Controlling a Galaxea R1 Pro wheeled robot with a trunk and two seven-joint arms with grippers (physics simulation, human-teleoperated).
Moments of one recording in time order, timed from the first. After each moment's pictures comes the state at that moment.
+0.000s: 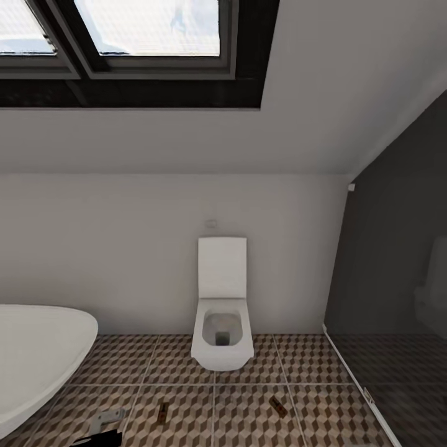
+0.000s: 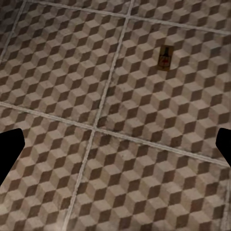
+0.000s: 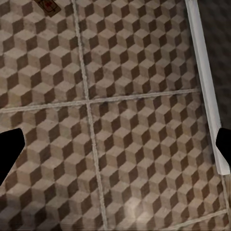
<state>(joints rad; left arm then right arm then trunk) -0.53 0.13 -0.14 0.00 0.30 -0.04 0.12 -0.45 -0.11 -0.01 0.03 0.00 -0.05 -0.17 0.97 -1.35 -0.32</state>
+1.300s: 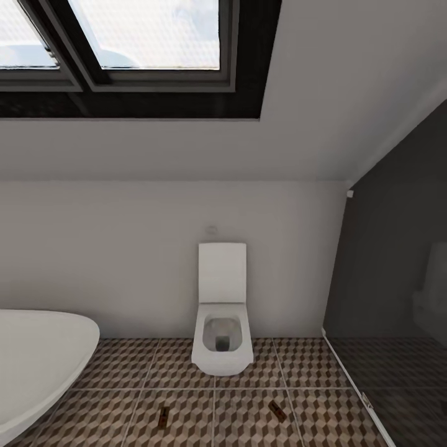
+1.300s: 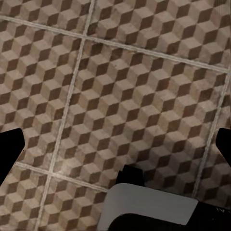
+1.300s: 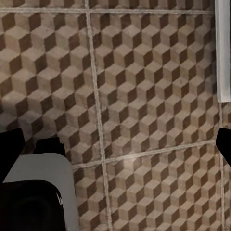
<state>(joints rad) -0.29 0.07 -0.14 0.00 0.35 -0.05 0.12 -0.21 -0.10 -0.01 0.03 0.00 -0.08 -0.17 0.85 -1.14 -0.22</state>
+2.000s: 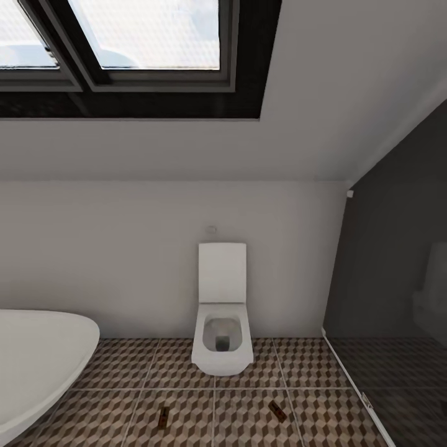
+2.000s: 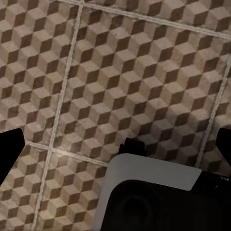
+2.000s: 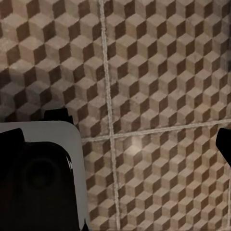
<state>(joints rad) -0.22 0.05 -0.14 0.00 0.35 -0.05 0.11 -0.14 -0.08 -0.01 0.03 0.00 -0.09 -0.15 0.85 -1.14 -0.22</state>
